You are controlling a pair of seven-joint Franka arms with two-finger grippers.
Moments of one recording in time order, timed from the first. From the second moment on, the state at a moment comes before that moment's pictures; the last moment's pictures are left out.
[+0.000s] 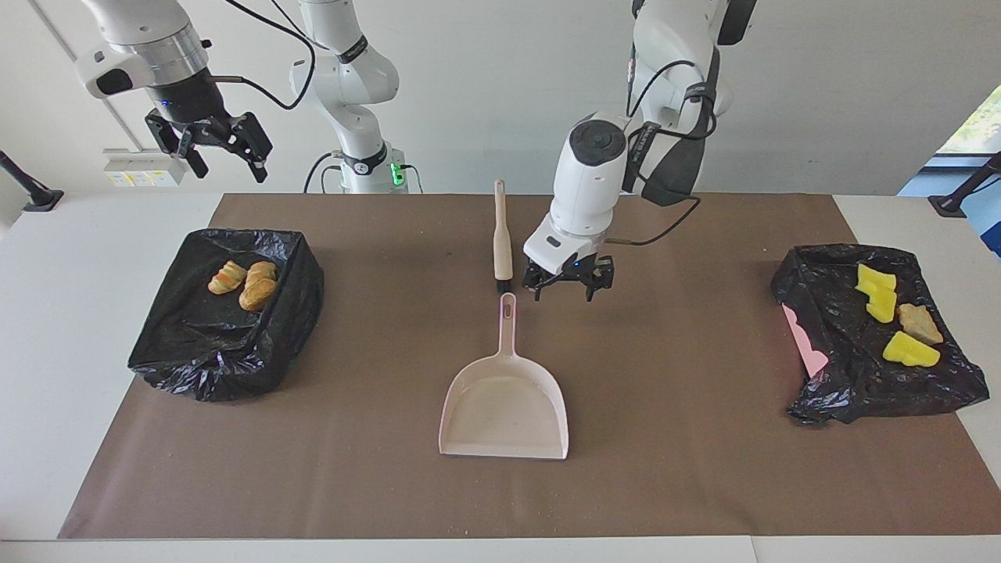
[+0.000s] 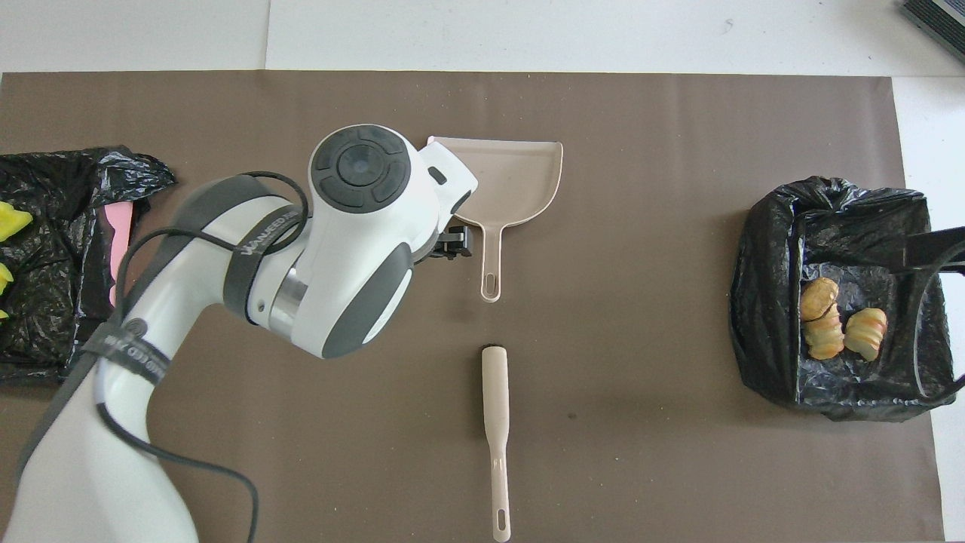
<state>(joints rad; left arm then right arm) -0.57 0.24 0.03 -1.63 0.01 1.91 -0.48 0.02 -0.09 -0.09 -1.56 0.02 1.50 0.08</state>
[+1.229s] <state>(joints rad) -0.08 -0.11 0.04 -1.47 0.01 1.35 0.15 0.02 -0.09 -0.05 -1.56 -0.03 1.49 0.08</state>
